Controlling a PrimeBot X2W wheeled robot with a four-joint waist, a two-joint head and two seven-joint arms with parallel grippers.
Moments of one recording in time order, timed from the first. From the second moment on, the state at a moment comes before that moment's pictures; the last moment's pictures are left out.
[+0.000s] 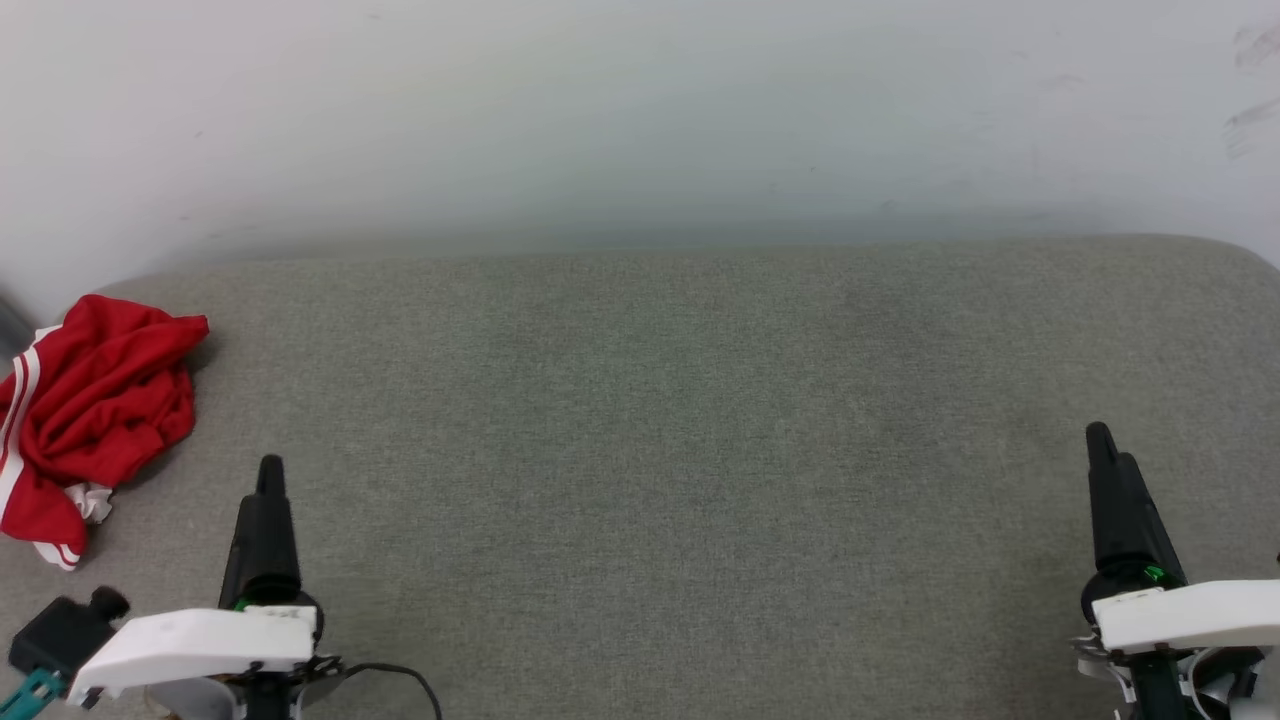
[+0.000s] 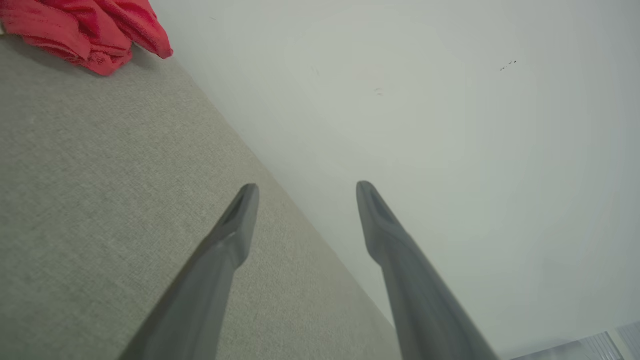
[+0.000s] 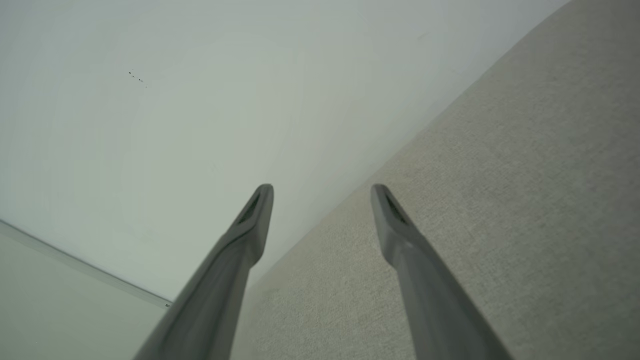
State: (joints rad) left arm -0.02 0.05 0.18 0.08 -1.10 -0.08 -0.04; right arm -0.04 -0.05 -0.11 0.11 0.96 0.13 -0.04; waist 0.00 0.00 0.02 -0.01
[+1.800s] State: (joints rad) left arm 0.02 0.18 -0.29 -0.07 -0.28 0.19 -0.19; right arm 0.01 -0.07 0.04 -0.02 0.17 0.13 -0.19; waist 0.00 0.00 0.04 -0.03
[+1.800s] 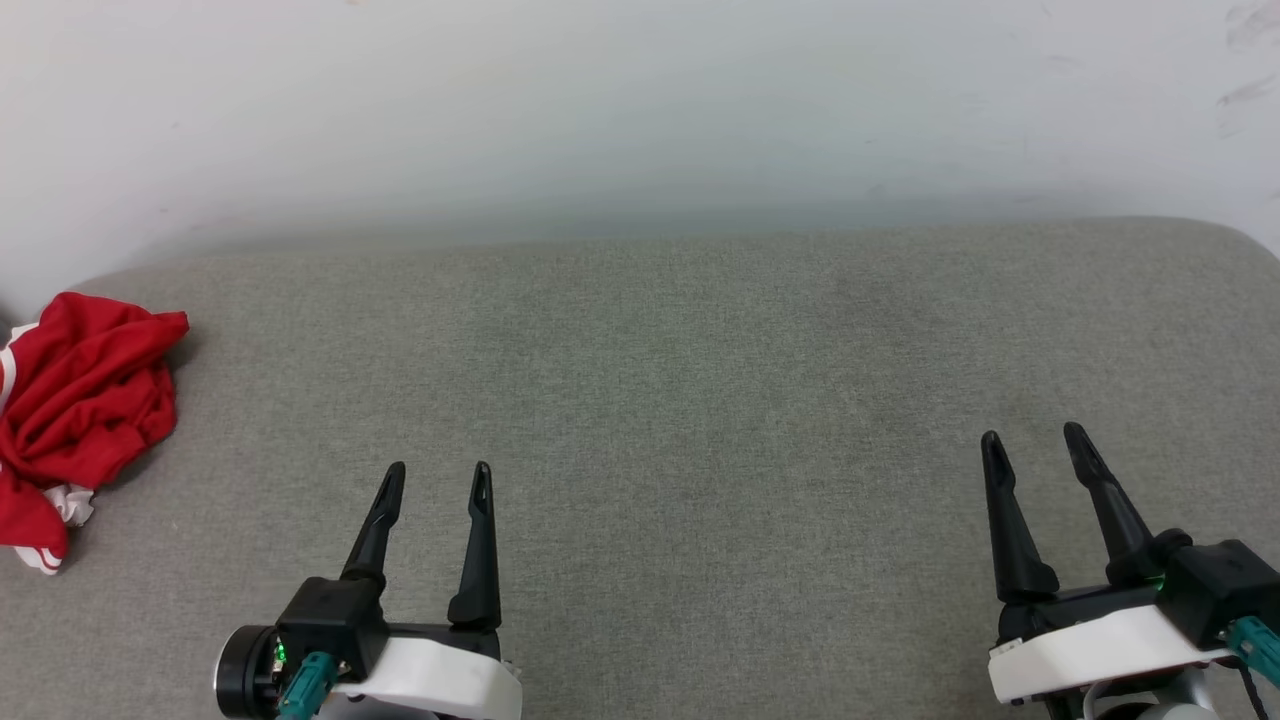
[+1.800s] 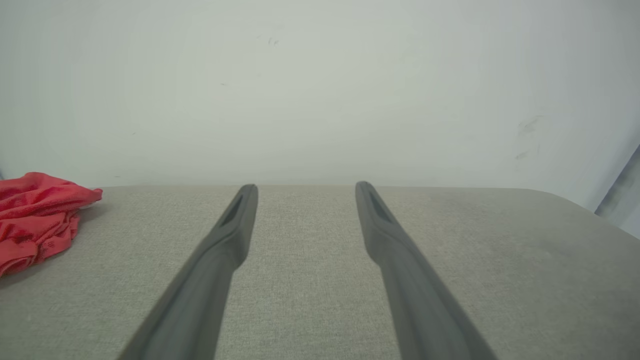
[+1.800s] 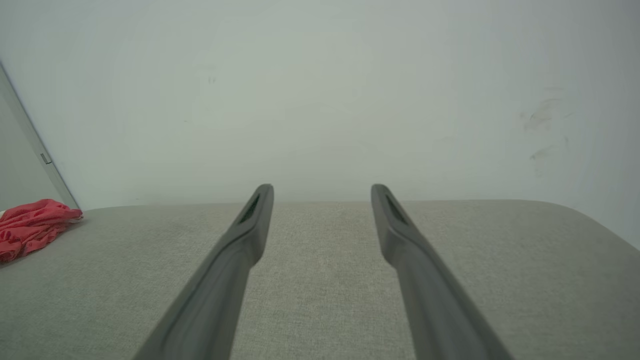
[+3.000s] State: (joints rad) left arm 0.09 0.05 -0.09 0.00 -0.12 -0.10 -0.26; right arm 0.05 -0.05 0.02 -0.01 0.07 0.13 -0.26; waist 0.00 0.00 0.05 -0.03
